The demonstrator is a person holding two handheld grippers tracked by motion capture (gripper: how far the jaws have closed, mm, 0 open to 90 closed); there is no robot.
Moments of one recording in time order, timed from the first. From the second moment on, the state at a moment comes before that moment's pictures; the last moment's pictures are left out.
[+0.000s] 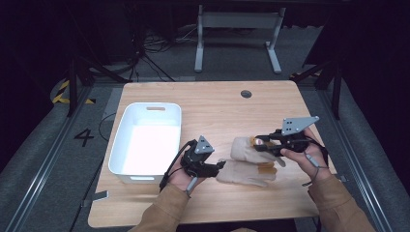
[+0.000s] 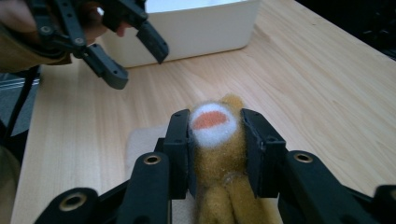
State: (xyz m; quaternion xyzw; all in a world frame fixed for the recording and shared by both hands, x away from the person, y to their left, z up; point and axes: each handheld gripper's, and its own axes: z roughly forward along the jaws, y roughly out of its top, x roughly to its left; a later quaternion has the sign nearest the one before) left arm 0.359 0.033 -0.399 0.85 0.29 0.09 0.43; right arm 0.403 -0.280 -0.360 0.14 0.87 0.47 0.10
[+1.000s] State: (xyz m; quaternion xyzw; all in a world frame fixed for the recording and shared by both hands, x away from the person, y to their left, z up) left arm 0.360 0.030 -0.399 0.85 0.28 0.09 0.44; right arm 0.391 -0.241 -0.393 0.11 0.89 0.43 0.06
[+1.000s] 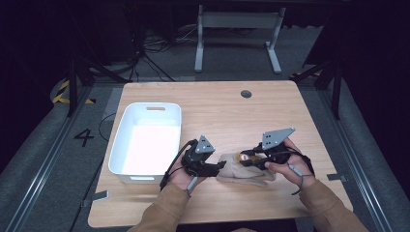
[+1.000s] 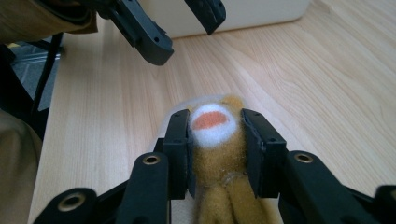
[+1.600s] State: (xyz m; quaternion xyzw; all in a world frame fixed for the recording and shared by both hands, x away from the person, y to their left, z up) left arm 0.367 0.019 -0.403 0.86 0.26 0.07 0.42; right arm 0.385 -0.238 -0.411 0.14 0.92 0.36 0.06
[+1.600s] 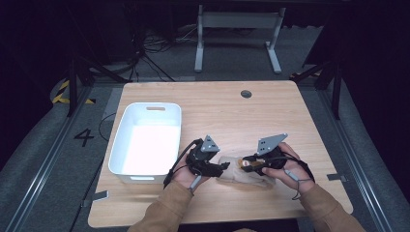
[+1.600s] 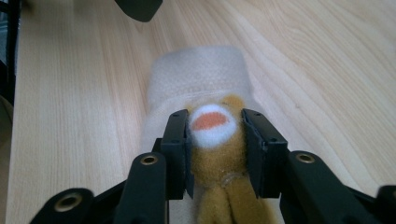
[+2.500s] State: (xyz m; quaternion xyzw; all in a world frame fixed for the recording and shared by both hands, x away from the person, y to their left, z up) left arm 0.379 0.003 -0.406 0.87 0.23 0.04 0.43; right arm 0.382 -0.282 -0.394 0.22 0.87 0.43 0.12
